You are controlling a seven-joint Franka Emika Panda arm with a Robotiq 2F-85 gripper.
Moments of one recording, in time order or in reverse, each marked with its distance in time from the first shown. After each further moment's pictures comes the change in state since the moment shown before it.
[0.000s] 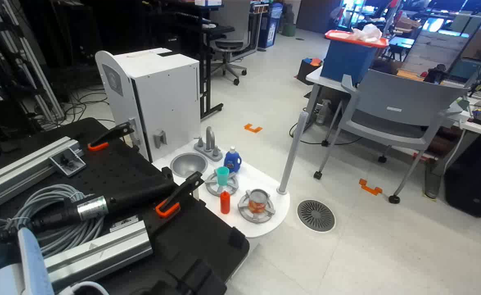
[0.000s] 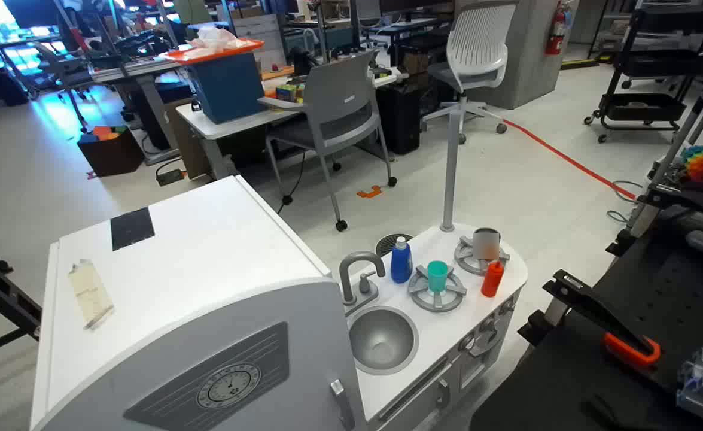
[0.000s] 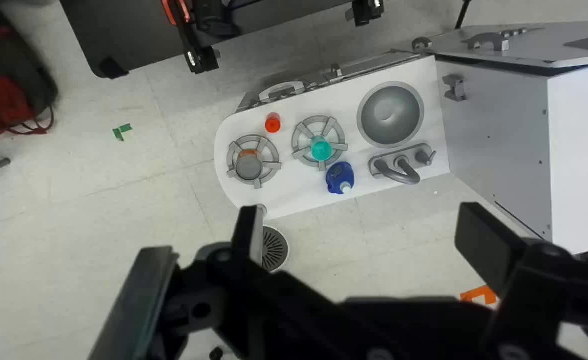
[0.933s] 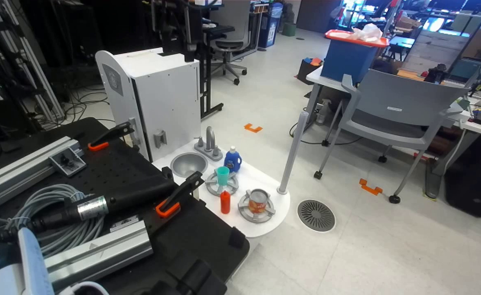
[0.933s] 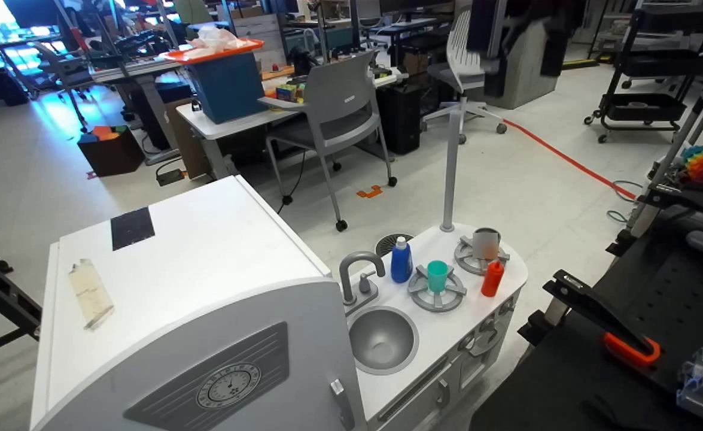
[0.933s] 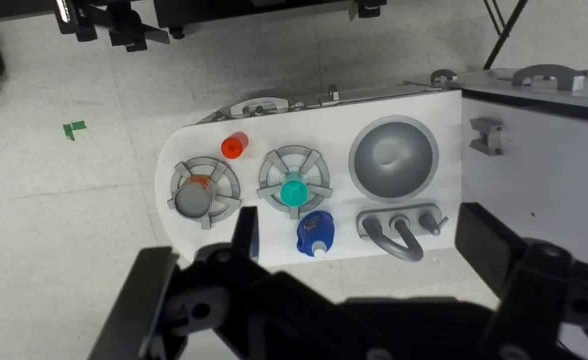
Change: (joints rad) arm 0.061 0.459 0.079 -0.139 -0.063 0.509 0.023
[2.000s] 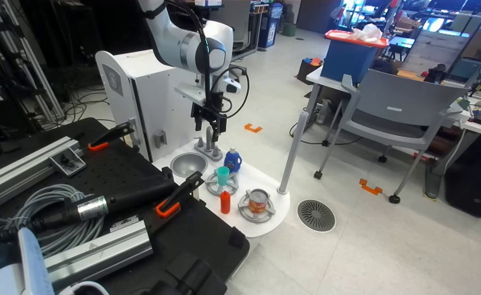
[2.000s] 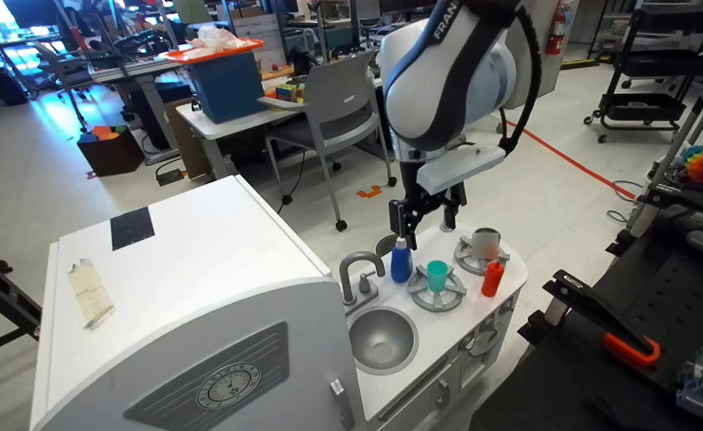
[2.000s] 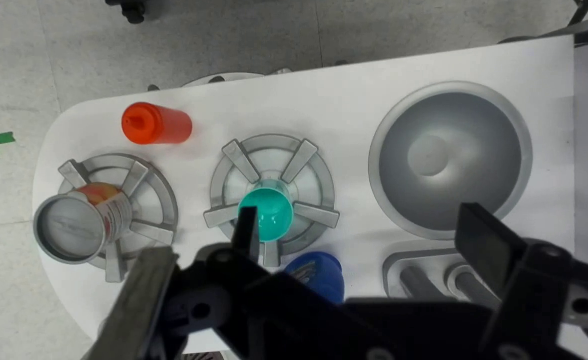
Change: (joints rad) arm 0.106 0.917 -0.113 0.654 -0.001 0.140 -0.010
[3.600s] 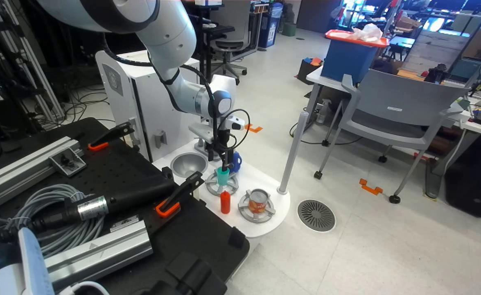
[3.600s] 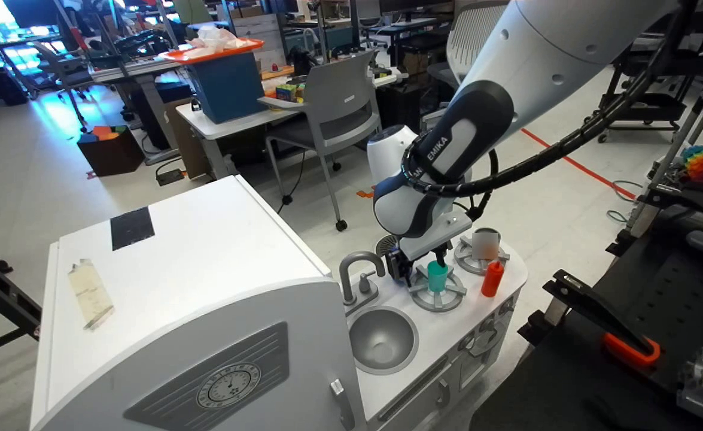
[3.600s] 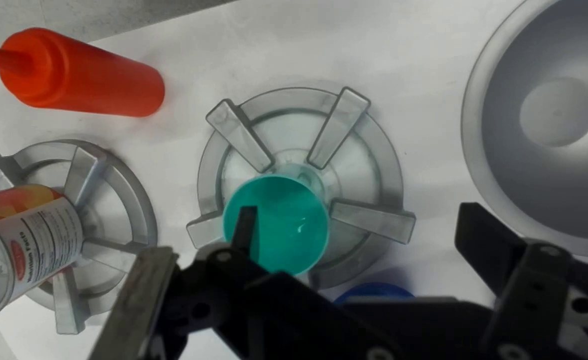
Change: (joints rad) arm 0.054 0.528 -0.091 0.603 0.000 -0.109 0.117
